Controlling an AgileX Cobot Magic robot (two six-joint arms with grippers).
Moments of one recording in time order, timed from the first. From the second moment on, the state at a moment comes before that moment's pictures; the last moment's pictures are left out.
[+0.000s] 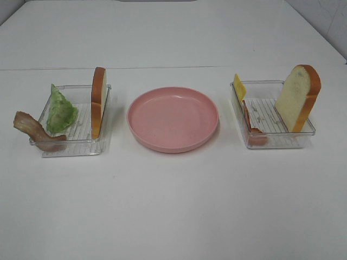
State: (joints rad) left arm 0.06 -0.01 -0.51 -0.06 1.06 0.09; right arm -0.01 0.00 -0.50 -0.01 1.06 0.02
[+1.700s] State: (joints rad) left arm 0.06 0.51 -0.81 -0.06 1.21 0.02; right arm -0.01 0.00 -0.50 -0.01 1.06 0.02
